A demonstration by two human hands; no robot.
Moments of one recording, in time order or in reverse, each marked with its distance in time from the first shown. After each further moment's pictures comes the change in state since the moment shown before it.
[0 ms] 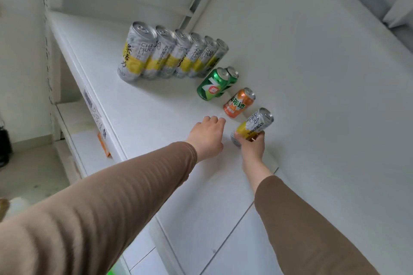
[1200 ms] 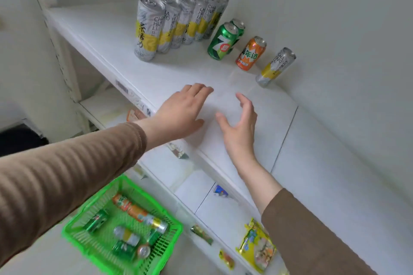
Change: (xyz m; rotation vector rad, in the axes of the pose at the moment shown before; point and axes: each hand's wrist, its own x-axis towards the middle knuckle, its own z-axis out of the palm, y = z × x) left_hand -0.119 -0.105 -0.097 0.129 -0.065 0.368; right_hand -0.237 -0.045 0.069 -0.222 0.021 -0.289
